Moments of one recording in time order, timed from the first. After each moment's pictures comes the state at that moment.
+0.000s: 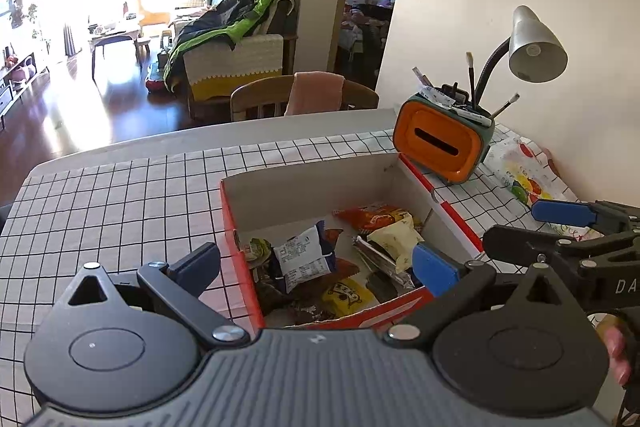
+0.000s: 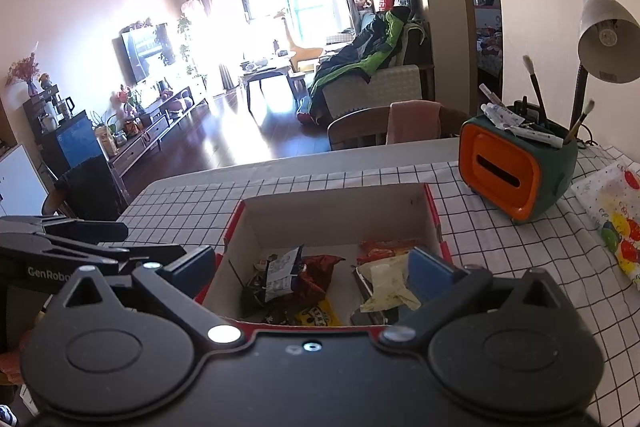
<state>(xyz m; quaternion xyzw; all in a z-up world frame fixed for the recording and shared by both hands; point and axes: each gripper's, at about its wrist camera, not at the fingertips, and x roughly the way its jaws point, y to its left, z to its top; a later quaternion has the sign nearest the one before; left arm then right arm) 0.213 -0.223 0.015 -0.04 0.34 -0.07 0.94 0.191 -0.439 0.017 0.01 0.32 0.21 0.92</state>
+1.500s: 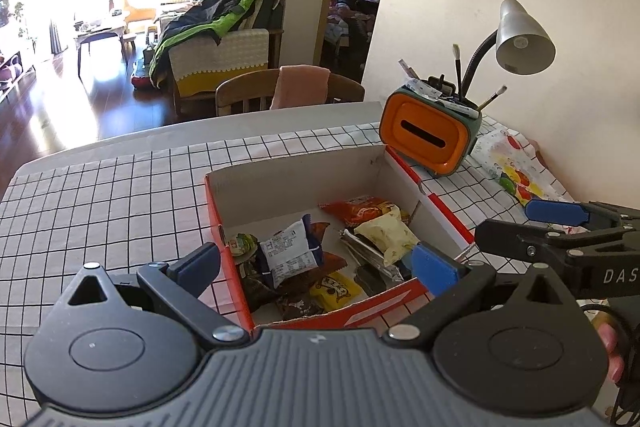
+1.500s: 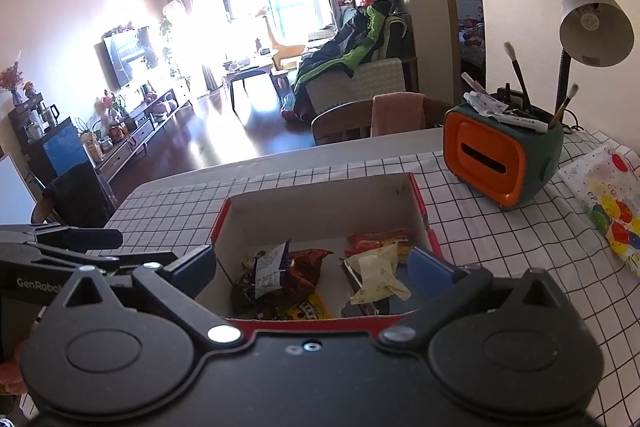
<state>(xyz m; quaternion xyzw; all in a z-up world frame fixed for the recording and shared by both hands) 0.214 -0.223 0.011 -0.05 0.35 -0.09 0.93 0.186 -0.440 0.014 0.02 0.33 0.18 0.93</state>
